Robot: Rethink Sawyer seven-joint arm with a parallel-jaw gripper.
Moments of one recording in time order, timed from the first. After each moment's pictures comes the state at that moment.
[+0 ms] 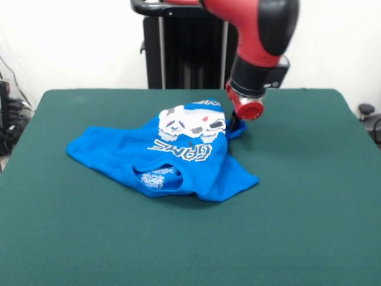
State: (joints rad) arm 0.16 -0.41 -0.21 2.06 0.69 0.05 2.51
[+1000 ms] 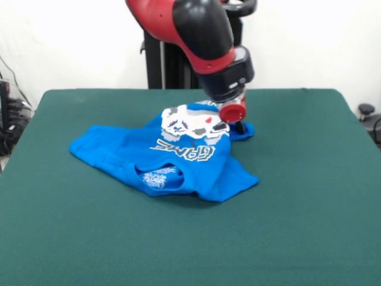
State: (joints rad) arm -0.54 -0.40 0.33 2.21 0.45 0.03 2.51
